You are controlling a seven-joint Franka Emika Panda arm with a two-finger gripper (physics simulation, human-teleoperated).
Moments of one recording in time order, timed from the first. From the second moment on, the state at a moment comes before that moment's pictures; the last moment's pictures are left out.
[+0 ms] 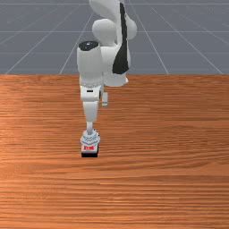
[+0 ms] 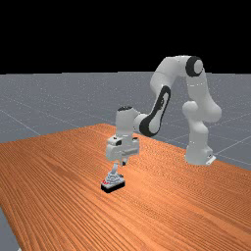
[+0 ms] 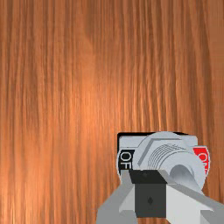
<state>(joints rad) -0.09 0.35 -0.06 -2.21 0.09 2.62 -1.01</state>
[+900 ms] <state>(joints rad) -0.11 0.39 -0.07 -2.19 0.10 2.62 -1.02</state>
